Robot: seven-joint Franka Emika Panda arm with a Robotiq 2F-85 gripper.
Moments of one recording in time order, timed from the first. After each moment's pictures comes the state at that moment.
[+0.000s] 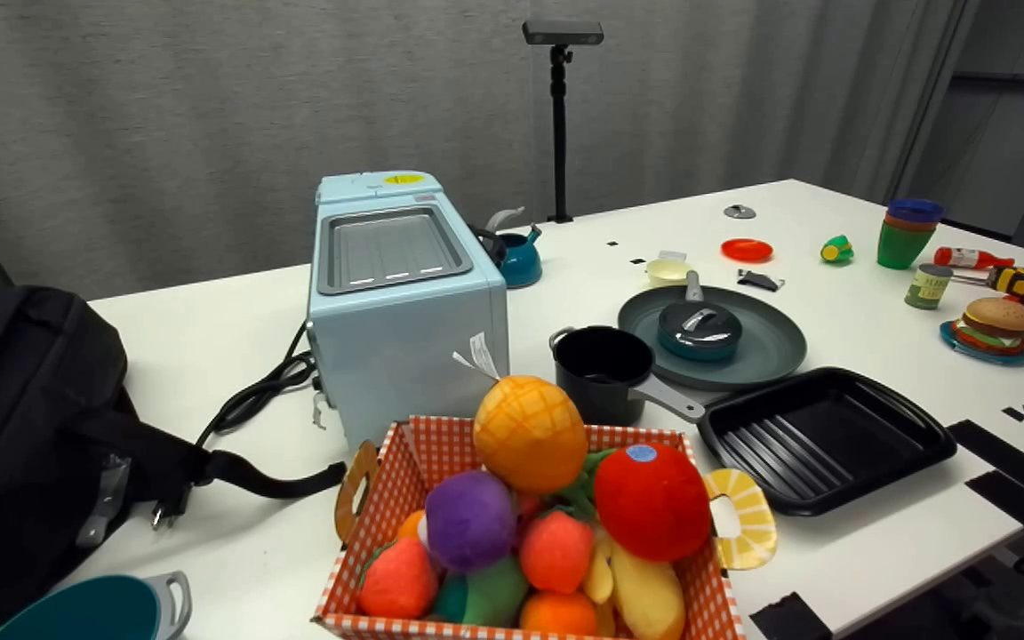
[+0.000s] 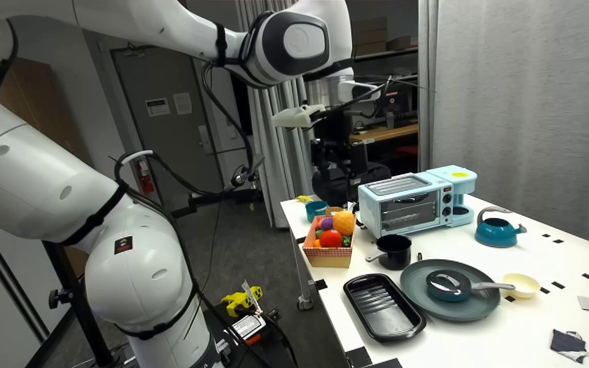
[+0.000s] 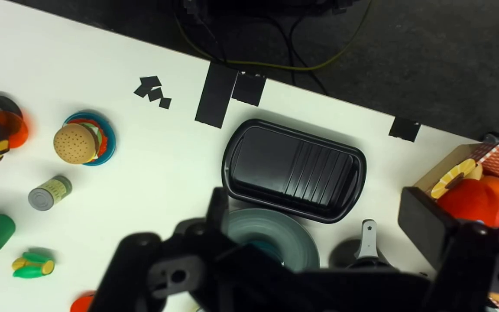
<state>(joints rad) -0.01 -0.57 0.00 -2.50 -0.02 1.91 0.03</state>
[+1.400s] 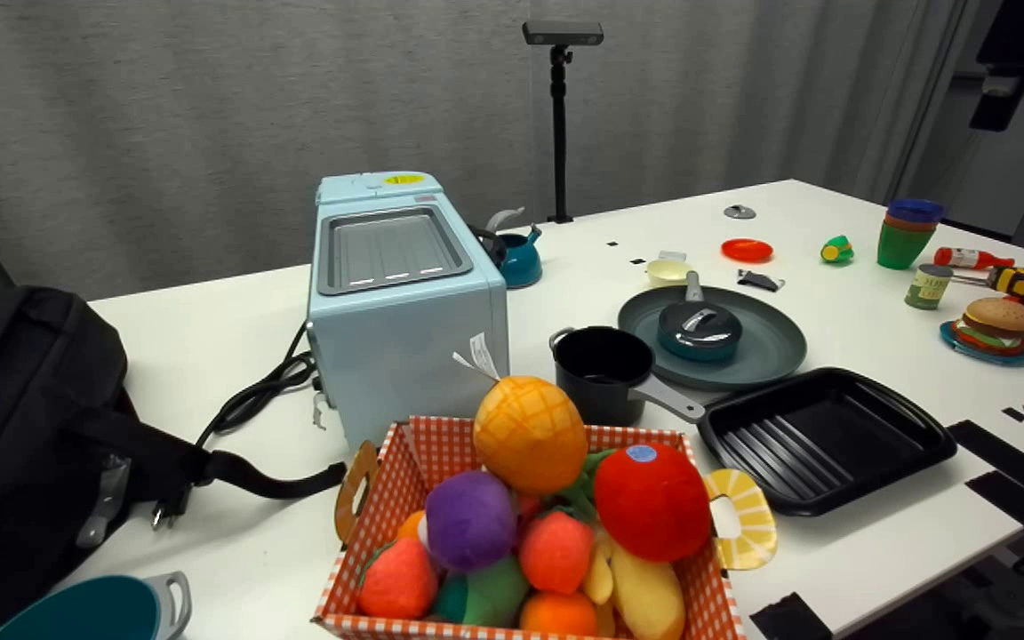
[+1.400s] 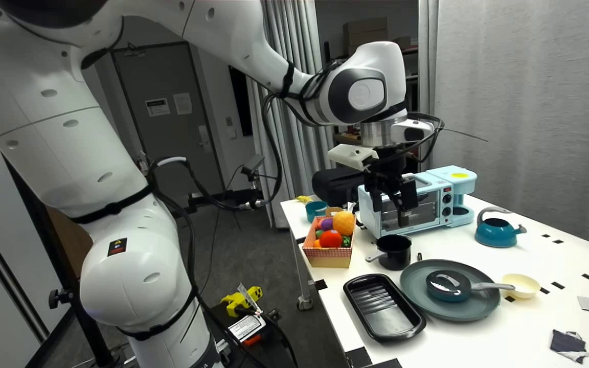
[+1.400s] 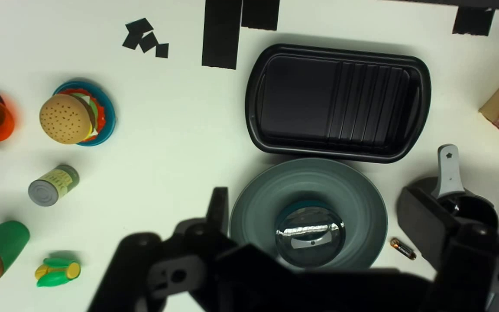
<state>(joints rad) -0.07 -0.20 -0.01 -2.40 -0.04 2.24 0.17</state>
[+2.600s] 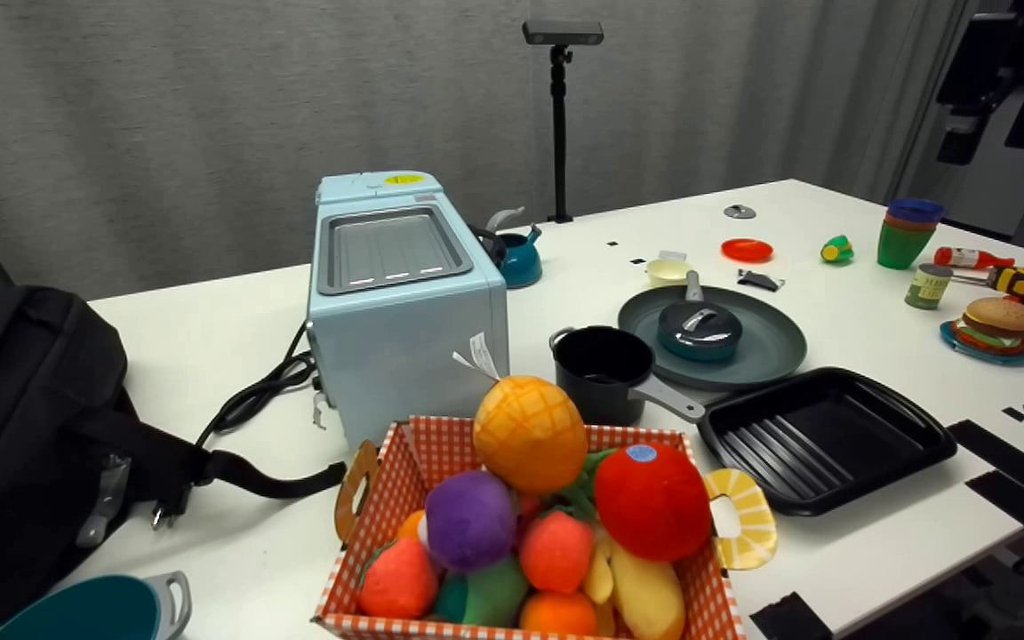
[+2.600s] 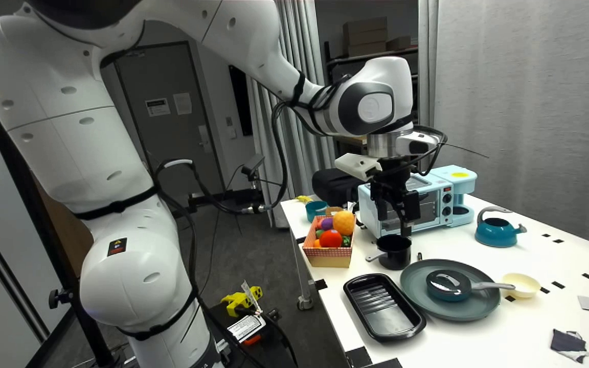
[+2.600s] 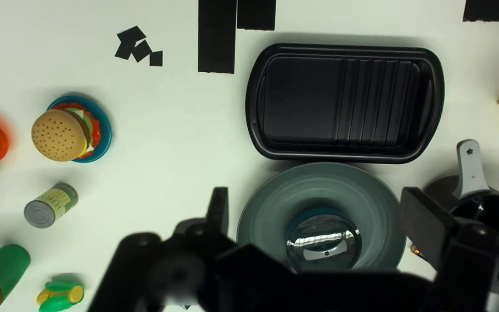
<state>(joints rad) -0.07 -0.11 -0.01 -2.38 -0.04 2.27 0.23</state>
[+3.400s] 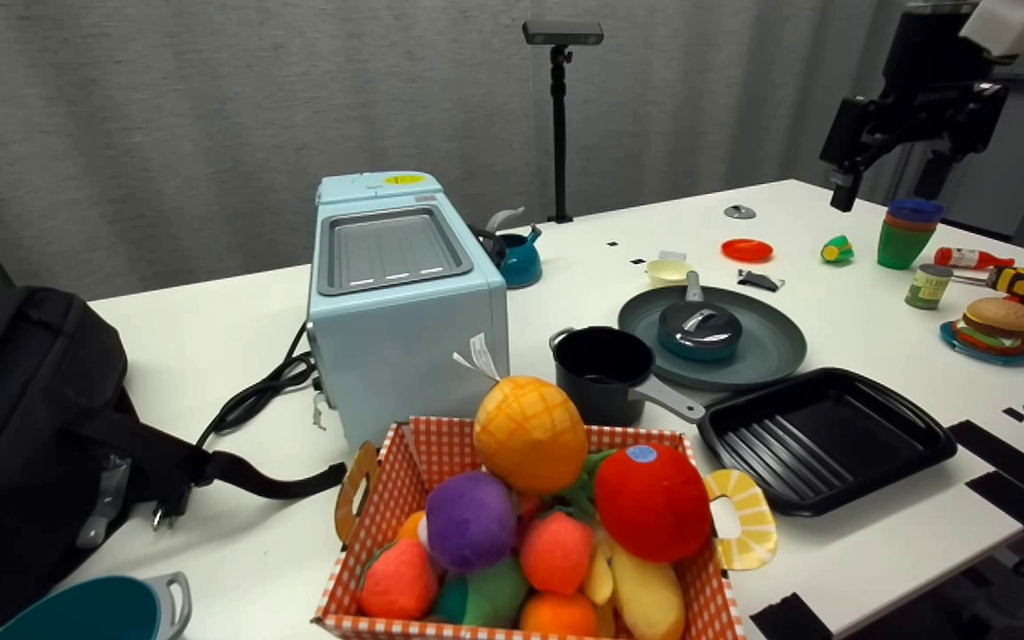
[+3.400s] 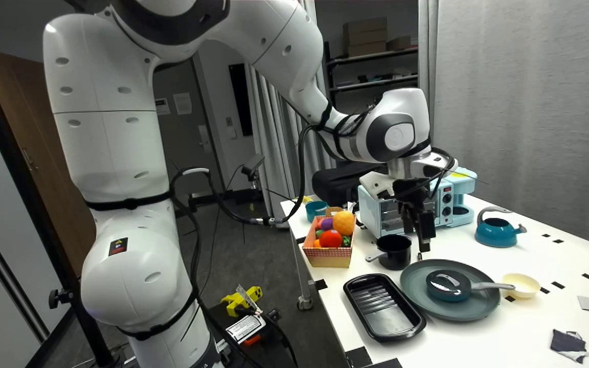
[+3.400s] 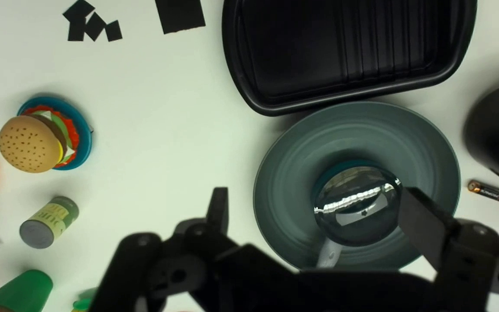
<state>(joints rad) -0.06 0.13 -0.02 -2.26 -0.10 2.44 0.52</state>
